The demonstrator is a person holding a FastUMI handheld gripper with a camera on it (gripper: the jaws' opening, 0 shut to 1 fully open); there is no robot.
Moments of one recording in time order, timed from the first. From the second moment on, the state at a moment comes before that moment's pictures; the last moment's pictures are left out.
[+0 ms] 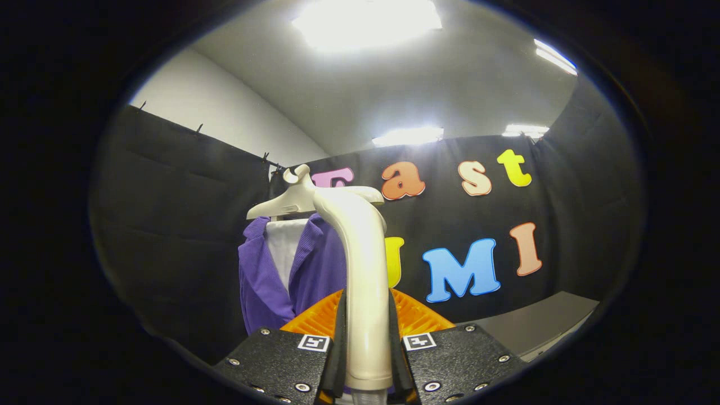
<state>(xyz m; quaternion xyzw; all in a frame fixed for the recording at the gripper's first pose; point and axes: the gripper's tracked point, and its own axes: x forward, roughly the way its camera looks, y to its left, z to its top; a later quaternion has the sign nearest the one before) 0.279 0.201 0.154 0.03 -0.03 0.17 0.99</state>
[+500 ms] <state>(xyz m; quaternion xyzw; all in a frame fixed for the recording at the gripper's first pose) 0.290 0.251 0.096 -0.03 0.01 0.17 0.99</state>
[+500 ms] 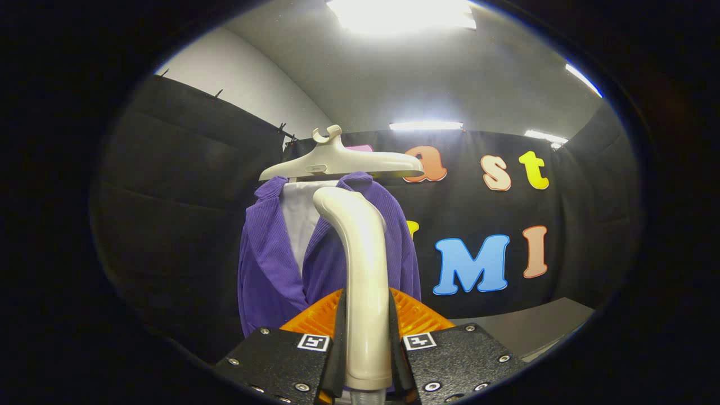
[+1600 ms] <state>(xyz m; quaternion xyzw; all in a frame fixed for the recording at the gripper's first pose) 0.243 0.244 -0.017 -0.05 0.10 0.15 0.98</state>
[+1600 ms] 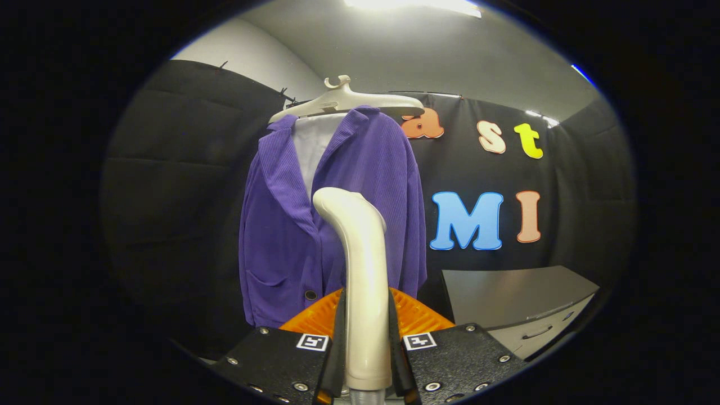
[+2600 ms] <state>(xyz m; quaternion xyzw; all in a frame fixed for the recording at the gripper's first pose) 0.190 0.232 -0.109 -0.06 0.18 0.15 0.97</state>
